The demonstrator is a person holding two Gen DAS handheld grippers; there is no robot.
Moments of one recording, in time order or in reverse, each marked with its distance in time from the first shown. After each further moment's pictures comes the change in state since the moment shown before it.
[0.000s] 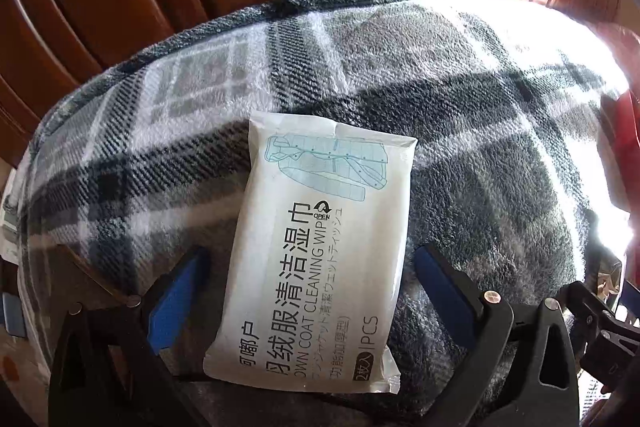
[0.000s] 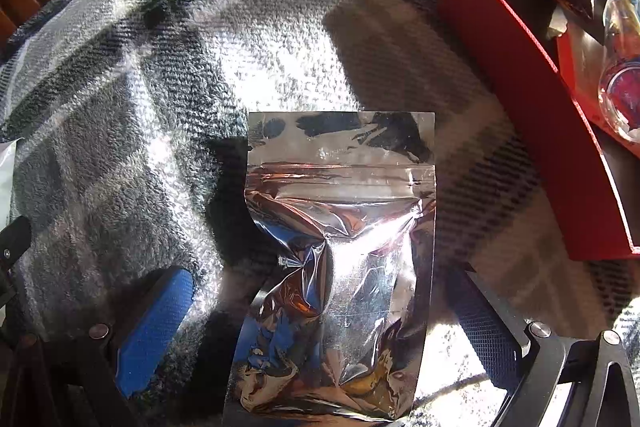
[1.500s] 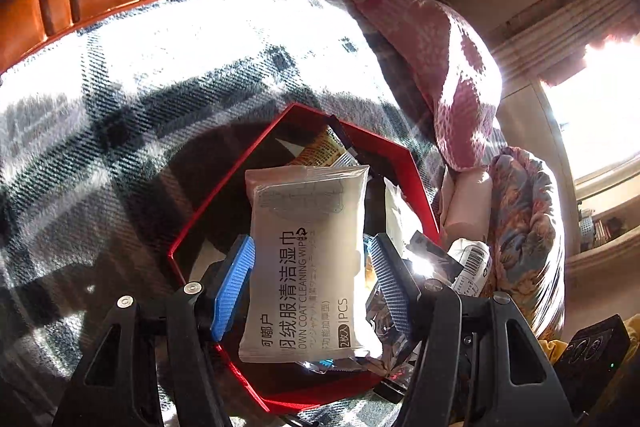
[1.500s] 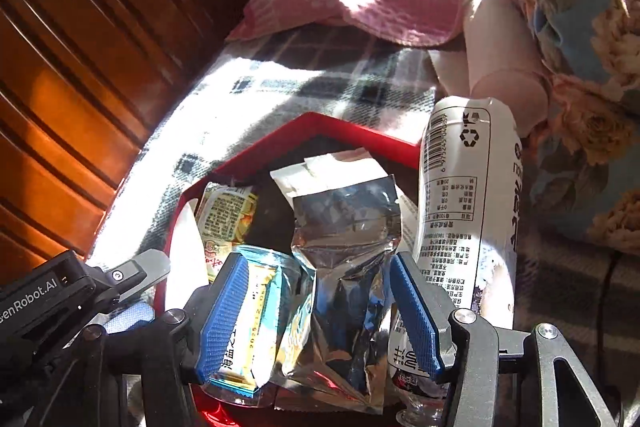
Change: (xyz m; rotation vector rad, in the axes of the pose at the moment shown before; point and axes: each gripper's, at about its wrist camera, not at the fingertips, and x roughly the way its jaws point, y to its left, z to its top) left arm -0.087 -0.304 0.107 0.098 0.123 -0.698; right arm -0.120 -0.247 0.042 0.653 -0.393 0.033
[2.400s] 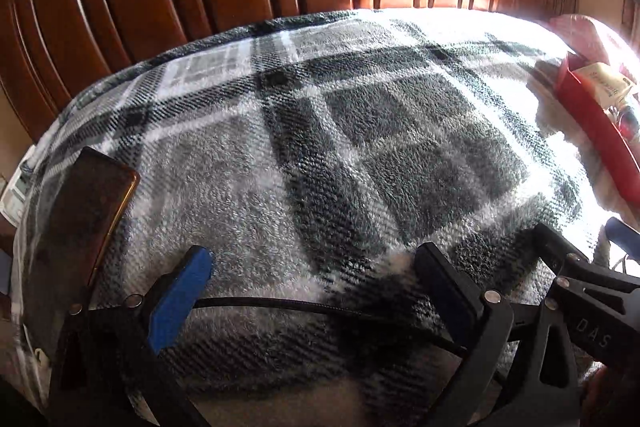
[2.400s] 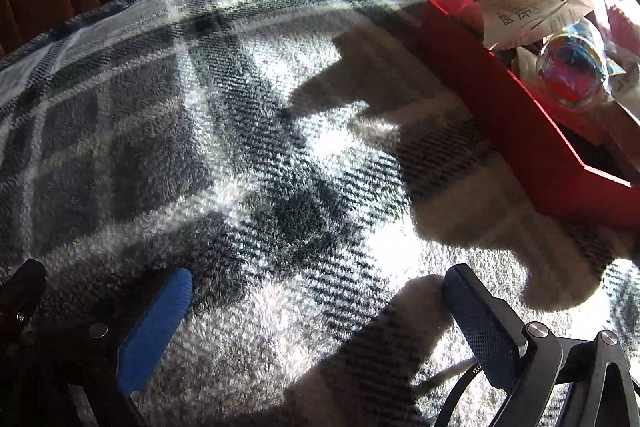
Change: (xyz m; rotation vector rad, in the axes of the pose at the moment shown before) left arm -0.114 0.237 -0.253 0.015 -0.351 0.699; right arm 0.025 0.109 -0.282 -0.753 0.089 0.050
